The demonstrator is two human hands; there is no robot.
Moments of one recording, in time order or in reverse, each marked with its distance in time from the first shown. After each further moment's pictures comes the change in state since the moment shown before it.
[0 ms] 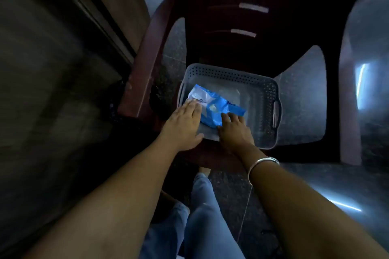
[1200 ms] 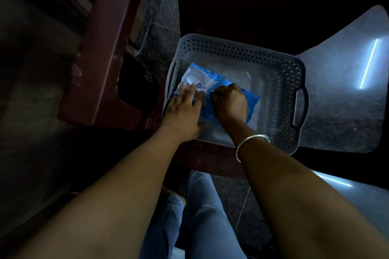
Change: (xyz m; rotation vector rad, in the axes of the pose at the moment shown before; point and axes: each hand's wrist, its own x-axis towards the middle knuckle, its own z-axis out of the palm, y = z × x) left_hand 0.080 -0.021 0.078 -0.031 -0.092 -0.120; right_hand 0.102 0.007 0.043 0.296 0.332 0.100
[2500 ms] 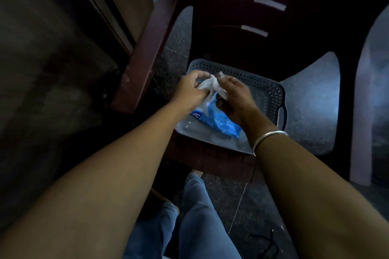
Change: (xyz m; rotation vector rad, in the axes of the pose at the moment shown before) left_hand -0.034 0.019 -0.119 -1.246 0.273 -0.173; right_hand -0.019 -0.073 -0.101 1.275 -0.374 0.280
